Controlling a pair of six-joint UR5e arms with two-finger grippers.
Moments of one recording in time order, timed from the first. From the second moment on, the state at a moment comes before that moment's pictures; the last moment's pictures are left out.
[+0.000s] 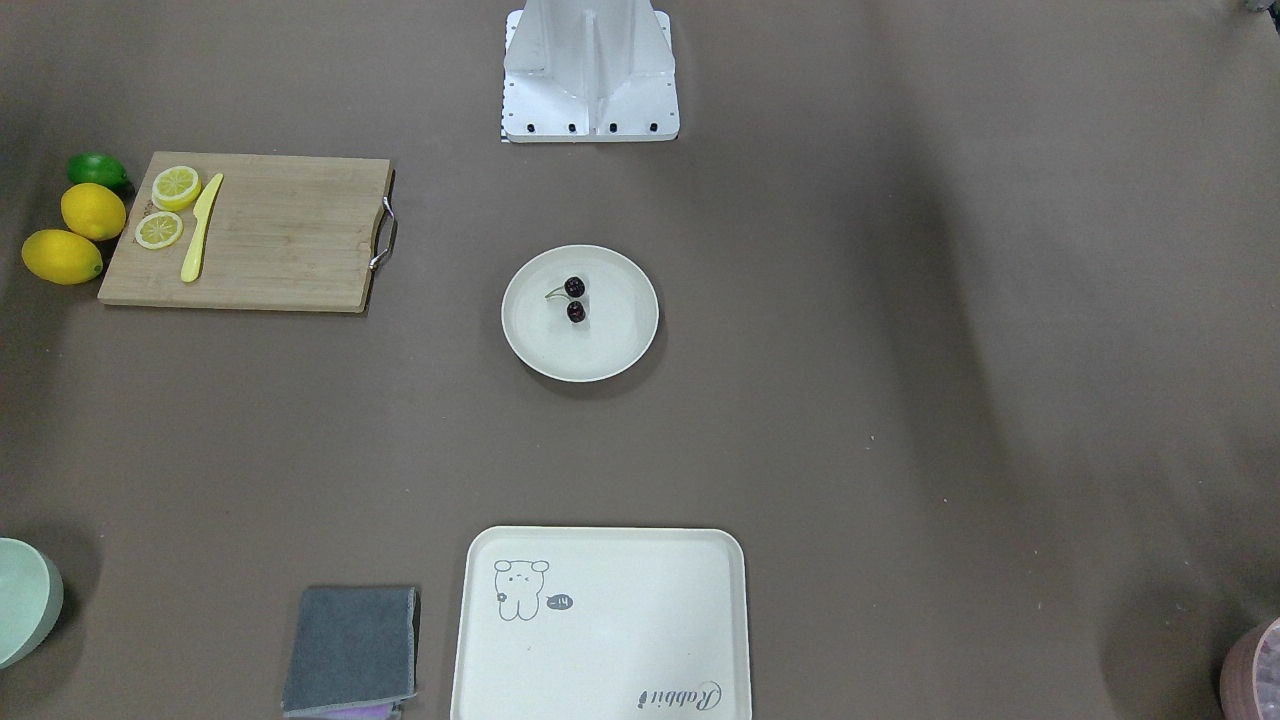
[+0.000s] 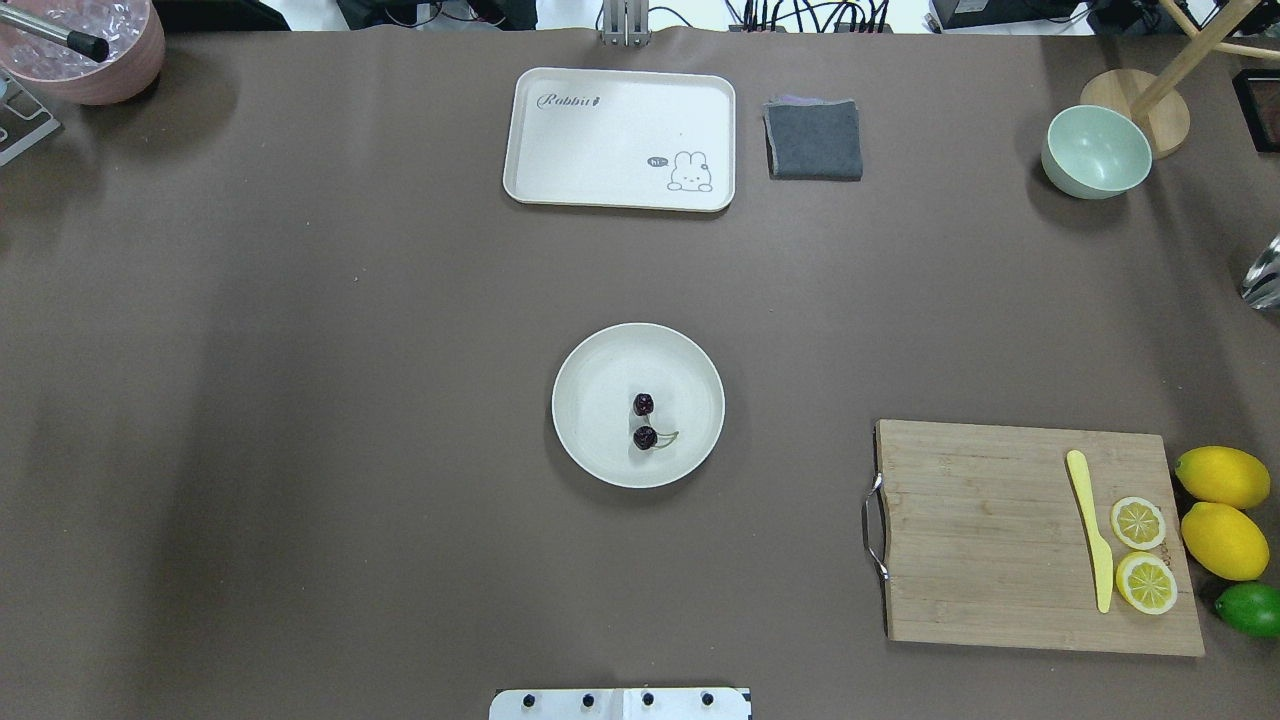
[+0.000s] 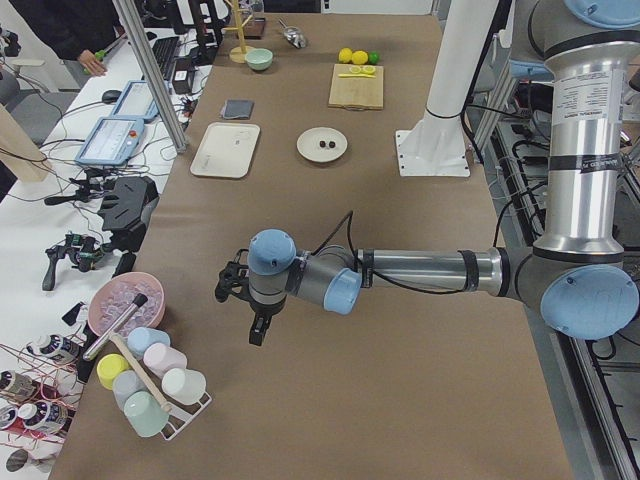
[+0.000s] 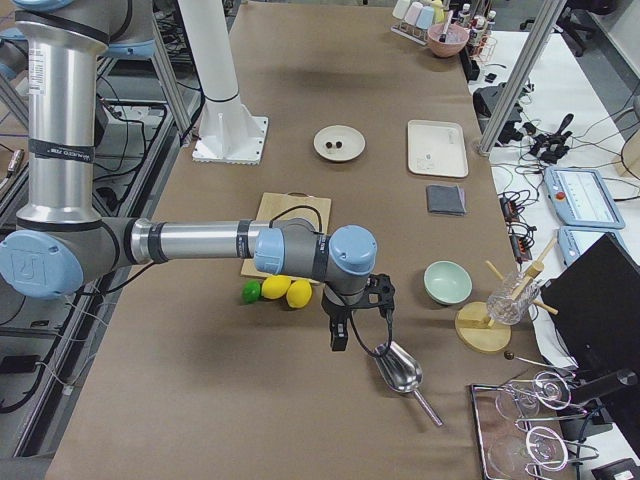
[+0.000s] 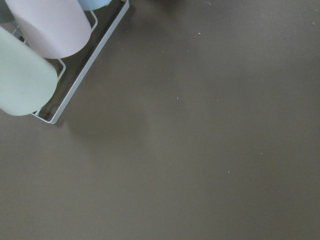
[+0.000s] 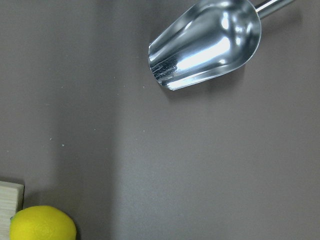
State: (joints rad) left arm -1.52 -1.53 -1.61 -1.85 -2.33 -0.03; right arm 1.57 -1.68 1.74 -1.71 2.30 -0.15
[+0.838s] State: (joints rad) left arm -1.57 -1.54 -1.67 -1.67 -2.30 0.08; right arm 1.58 -1.70 1.74 -1.70 2.30 -0.15
